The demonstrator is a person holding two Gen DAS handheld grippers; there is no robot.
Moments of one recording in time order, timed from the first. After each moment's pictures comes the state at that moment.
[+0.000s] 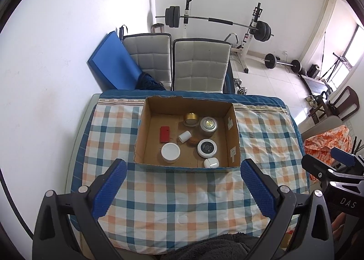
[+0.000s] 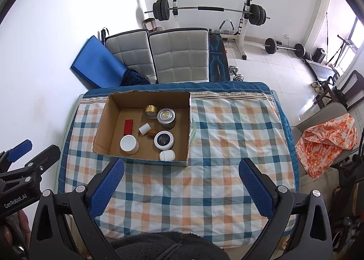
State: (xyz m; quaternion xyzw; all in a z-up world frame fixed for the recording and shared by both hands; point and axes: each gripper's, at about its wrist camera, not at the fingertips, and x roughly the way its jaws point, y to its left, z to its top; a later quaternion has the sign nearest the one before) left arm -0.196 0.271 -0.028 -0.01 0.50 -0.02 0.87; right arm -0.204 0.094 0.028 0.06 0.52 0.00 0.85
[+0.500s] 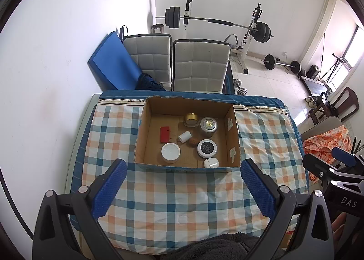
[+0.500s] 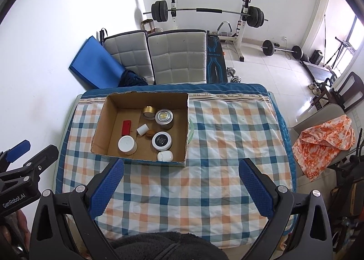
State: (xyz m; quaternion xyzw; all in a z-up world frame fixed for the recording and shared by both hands) left arm -0.197 0.273 -0.028 -0.01 0.49 -0.02 0.87; right arm -0.209 0.094 0.031 0.05 0.52 -0.01 0.85
